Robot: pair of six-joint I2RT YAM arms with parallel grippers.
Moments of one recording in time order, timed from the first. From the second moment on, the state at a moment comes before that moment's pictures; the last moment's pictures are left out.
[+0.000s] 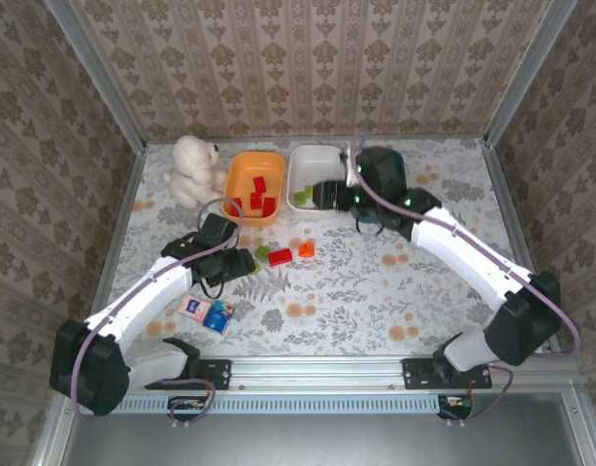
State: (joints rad) left arm -0.50 1.18 0.78 -0.77 0.03 -0.74; right arm 0.55 1.43 1.26 -0.44 -0.12 0.47
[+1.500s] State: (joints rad) left arm -0.50 1.65 0.92 -0.66 0.04 -0.83; right arm 0.61 1.25 1.00 -0.45 -0.26 0.48
